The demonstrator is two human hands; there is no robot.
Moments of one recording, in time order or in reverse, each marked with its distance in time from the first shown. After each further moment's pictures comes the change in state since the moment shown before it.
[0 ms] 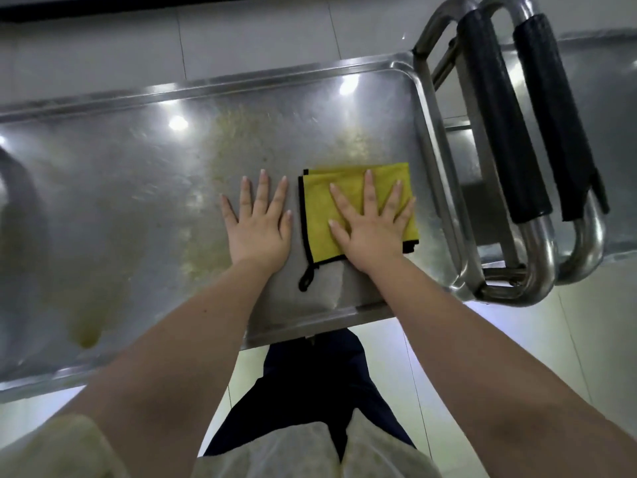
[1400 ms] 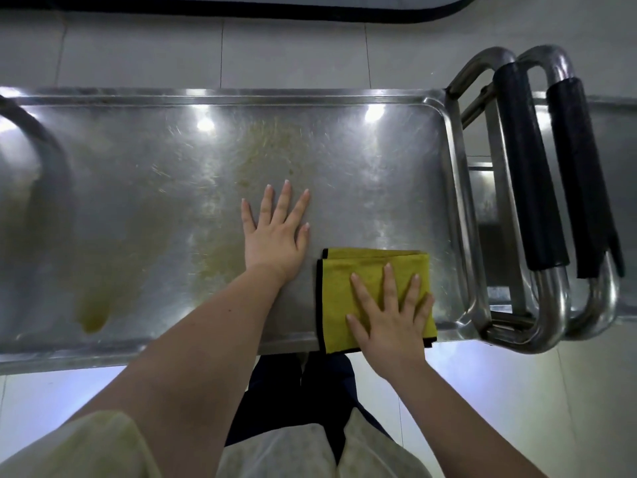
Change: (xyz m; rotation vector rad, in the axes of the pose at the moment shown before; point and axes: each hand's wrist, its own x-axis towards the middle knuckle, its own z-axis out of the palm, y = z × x) left_hand 0.004 0.002 0.001 -0.041 0.028 -0.019; right_hand -0.104 0.026 0.042 -0.049 0.046 -0.109
